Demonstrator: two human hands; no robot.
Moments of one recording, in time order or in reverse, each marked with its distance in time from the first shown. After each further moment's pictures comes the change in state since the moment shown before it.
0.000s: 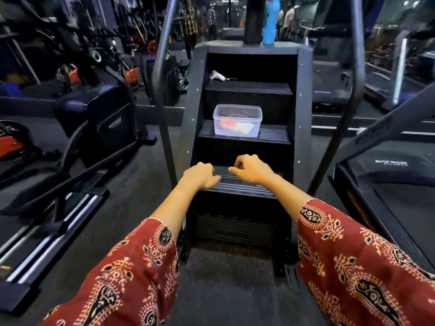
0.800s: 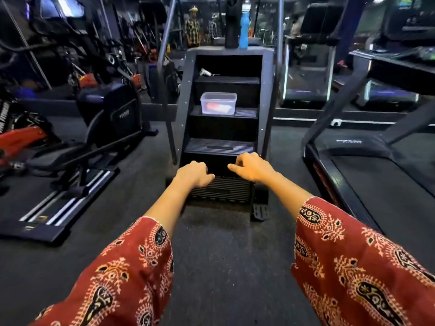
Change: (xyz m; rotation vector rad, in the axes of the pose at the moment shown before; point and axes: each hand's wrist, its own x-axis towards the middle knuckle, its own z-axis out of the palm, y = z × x) left_hand -0.426 0.129 0.100 0.008 0.072 0.000; right_hand -0.466 0.005 0.002 -0.079 0.016 -0.029
